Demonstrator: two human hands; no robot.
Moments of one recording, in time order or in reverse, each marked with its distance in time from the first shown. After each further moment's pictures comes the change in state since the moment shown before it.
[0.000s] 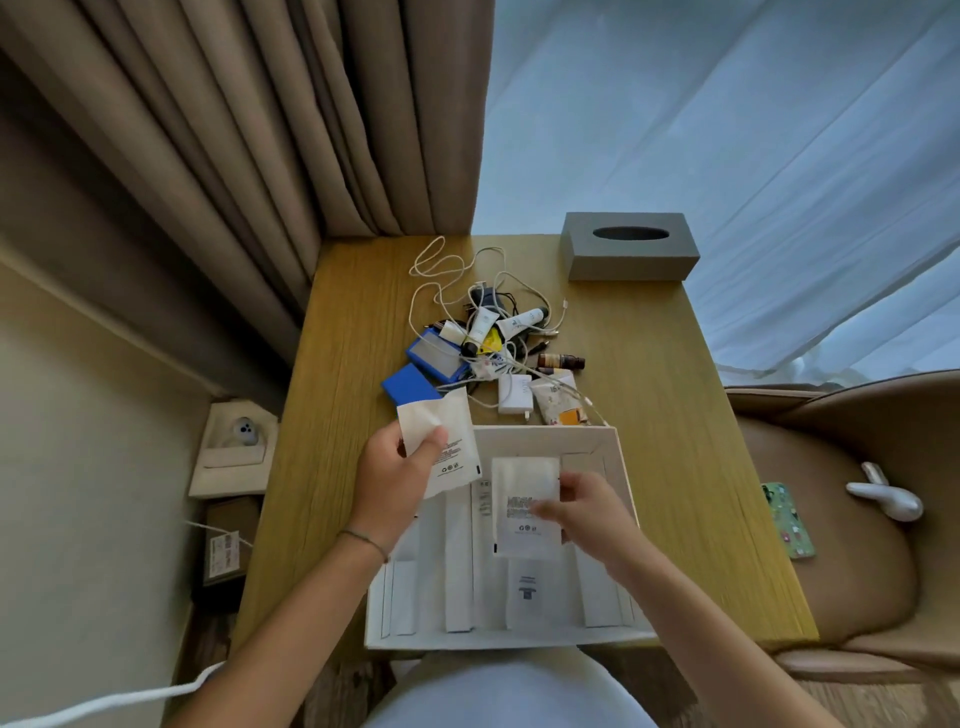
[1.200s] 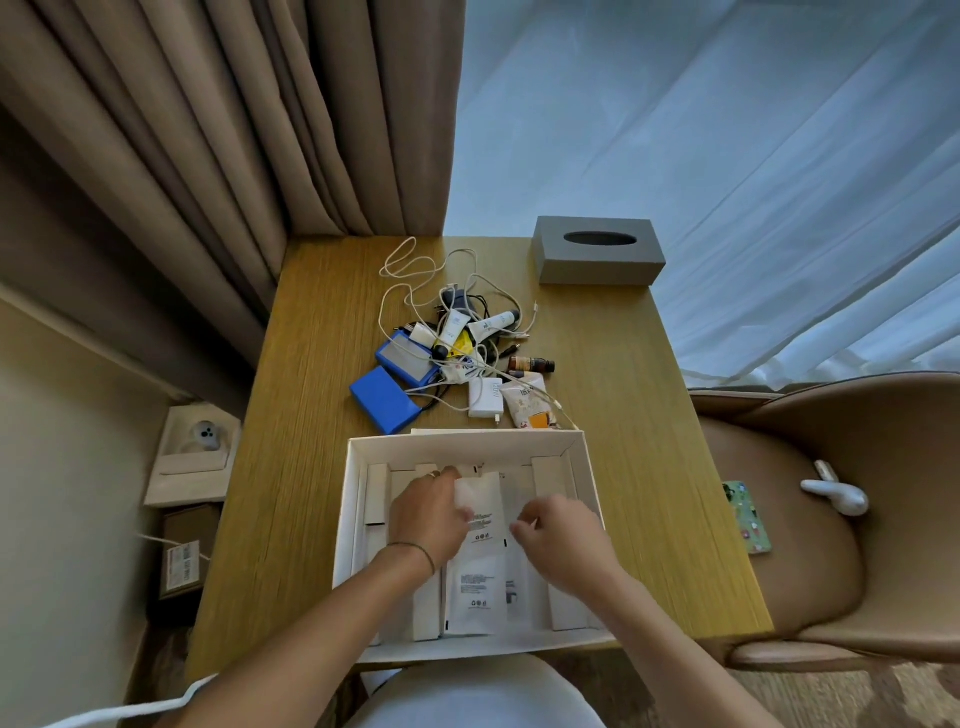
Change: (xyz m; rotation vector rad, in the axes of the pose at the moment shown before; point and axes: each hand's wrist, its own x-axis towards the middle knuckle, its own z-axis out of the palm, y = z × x) left_hand 0.009 -0.092 0.064 0.989 -0.252 0.150; right_hand -0.006 0.015 0.005 -0.683 0.126 -0.062
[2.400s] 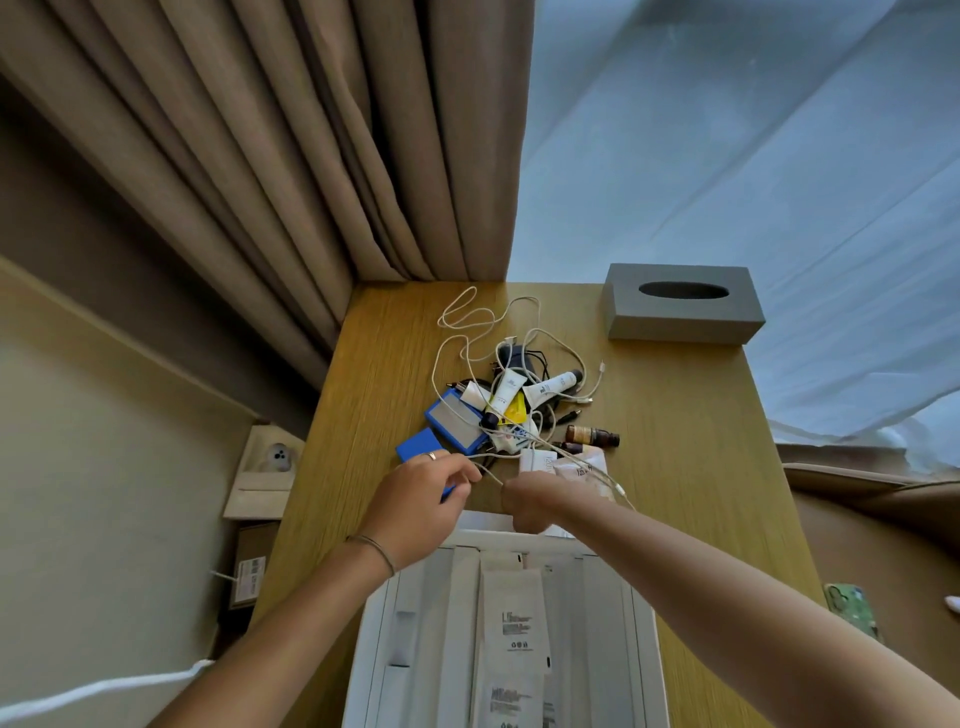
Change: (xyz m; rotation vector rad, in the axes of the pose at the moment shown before) left_hand 0.068 0.007 -0.128 -0.105 0.094 0.200; right_hand 0.214 -0.070 -0.010 -0.724 -0.551 -0.408
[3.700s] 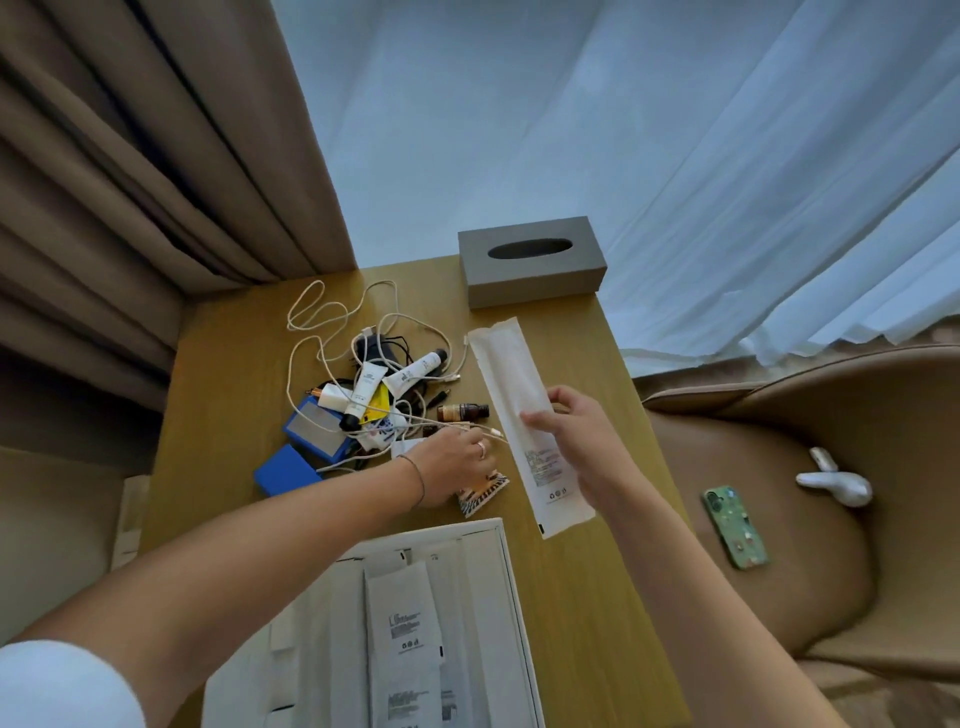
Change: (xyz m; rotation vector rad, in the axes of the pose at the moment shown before) left_hand 0.132 0.056 0.169 1.008 -0.413 1.002; right_hand -0.169 0.124 0.035 1.796 0.787 0.213
